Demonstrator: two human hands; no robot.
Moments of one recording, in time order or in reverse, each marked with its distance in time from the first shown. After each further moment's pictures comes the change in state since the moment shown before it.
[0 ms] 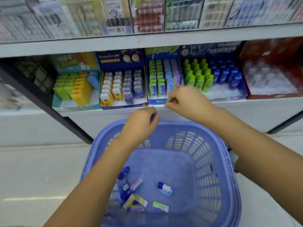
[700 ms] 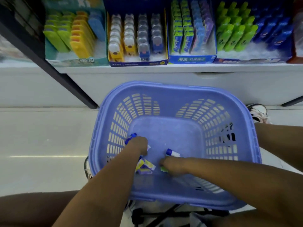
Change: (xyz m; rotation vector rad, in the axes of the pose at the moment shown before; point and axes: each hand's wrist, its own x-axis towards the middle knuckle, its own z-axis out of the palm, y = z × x) left_hand -0.126 -0.127 0.145 0.318 -1.010 -0.369; right_hand -0.155 -0.071 0.253 0.053 -1.177 -0.241
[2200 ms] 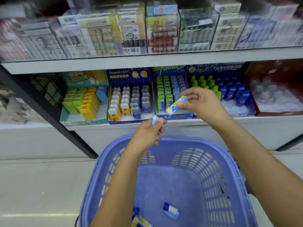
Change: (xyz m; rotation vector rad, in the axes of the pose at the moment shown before) left_hand -0.111 0.072 -0.204 -1.465 0.511 0.417; right_hand -0.190 0.065 -0.247 1.084 1.377 -0.153
